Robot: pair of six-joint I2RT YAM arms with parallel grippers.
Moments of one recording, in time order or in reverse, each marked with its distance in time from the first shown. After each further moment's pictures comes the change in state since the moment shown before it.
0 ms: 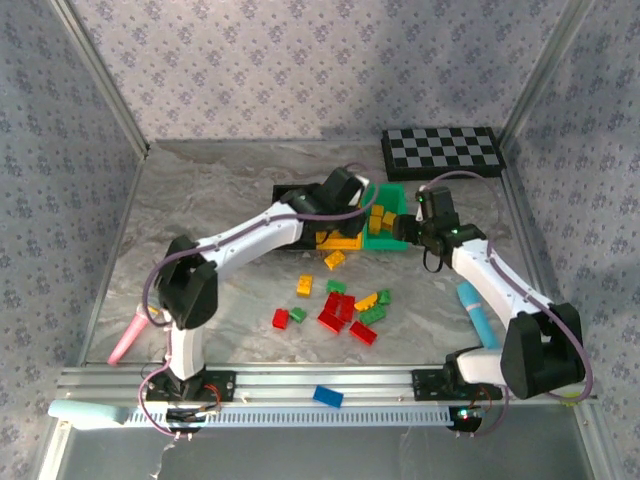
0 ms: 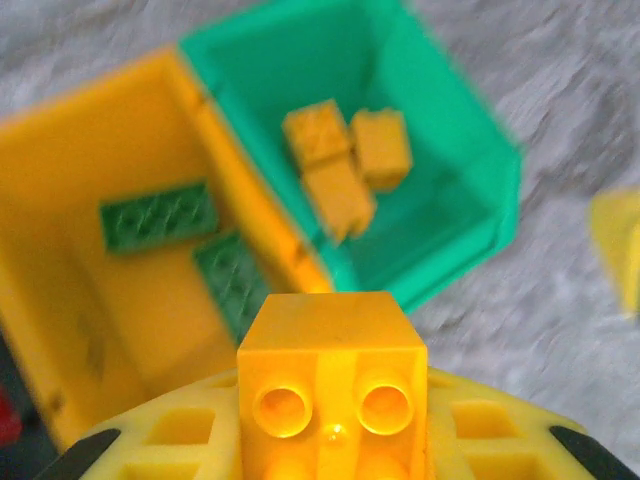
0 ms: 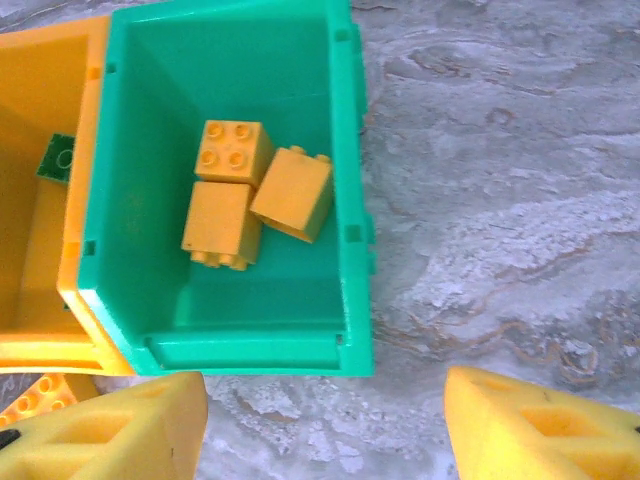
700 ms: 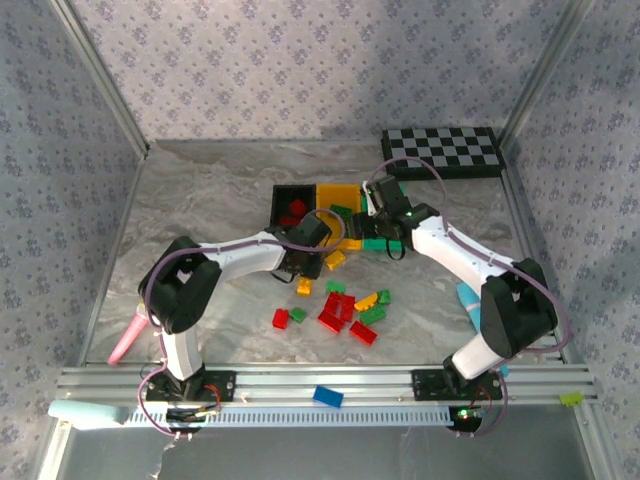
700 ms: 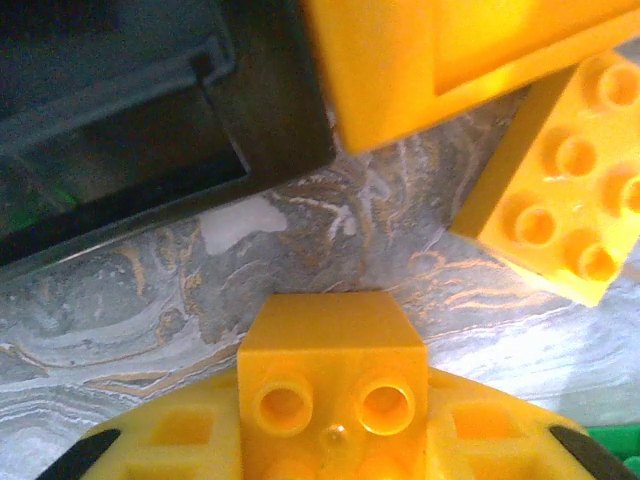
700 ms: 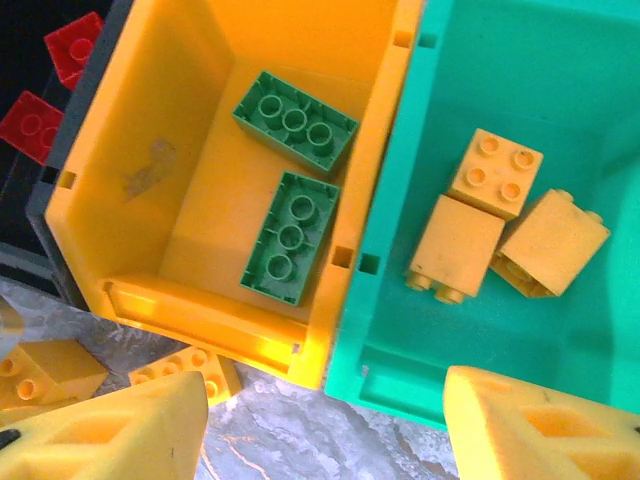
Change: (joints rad) left arm 0.066 -0.124 -0.586 0.093 -0.030 -0.129; right arm 0.249 0.254 0.238 -0.048 0.008 -0.096
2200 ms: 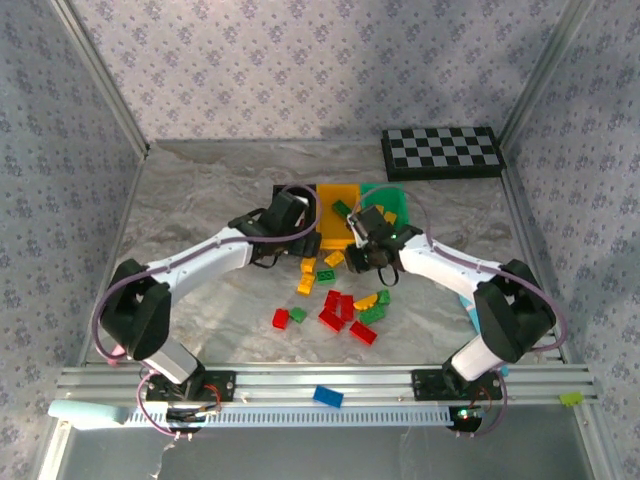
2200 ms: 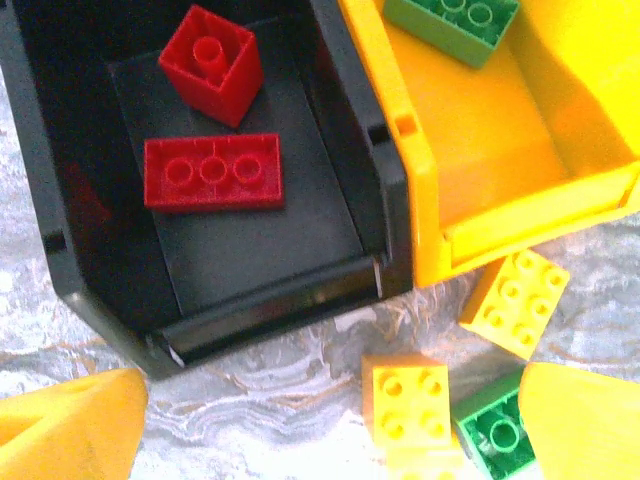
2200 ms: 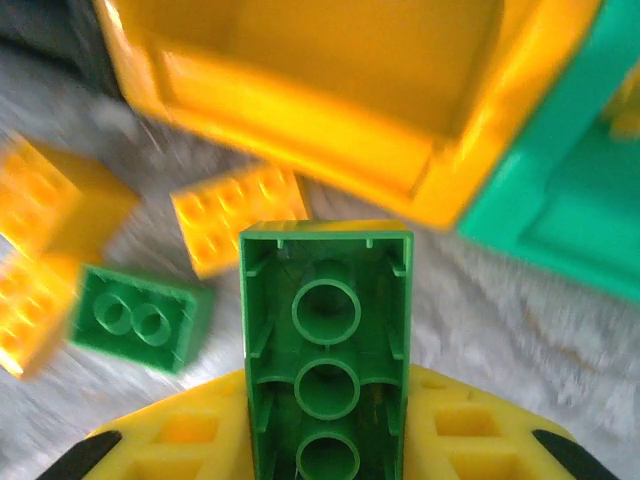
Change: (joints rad) left arm 0.075 -0.269 -0.045 0.017 -0.070 0.067; right arm 0.136 -0.003 -0.099 -0.039 -0.036 0.045
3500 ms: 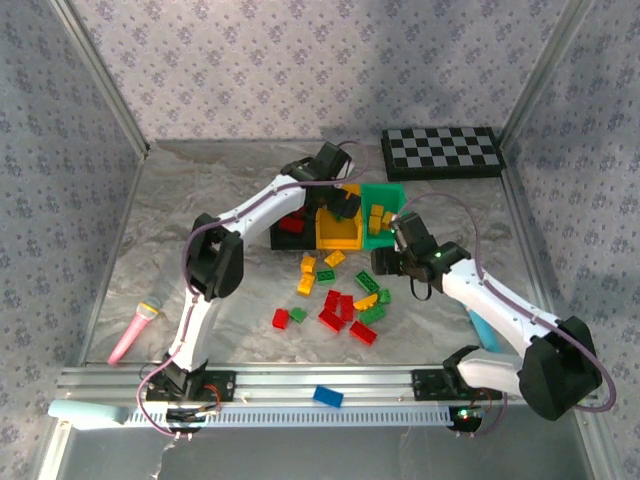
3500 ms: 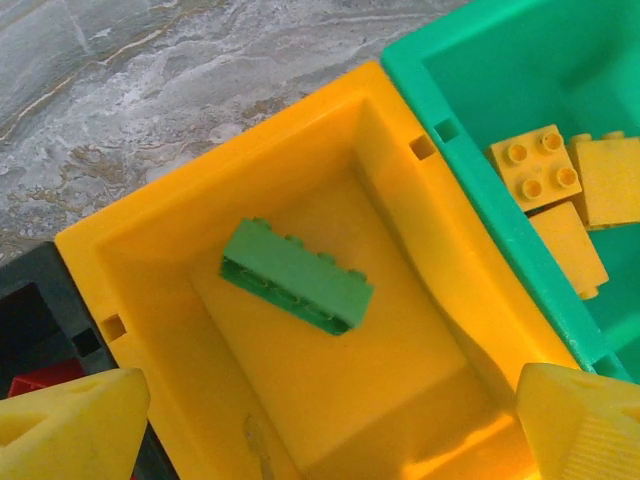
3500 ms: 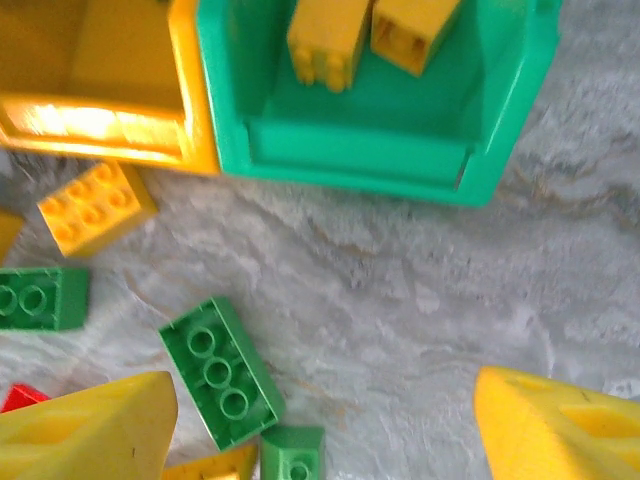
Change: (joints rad) left arm 0.037 0.634 0.872 -0.265 0.129 0.201; right arm -0.114 -0.349 -0.220 -0.093 0.111 0.092
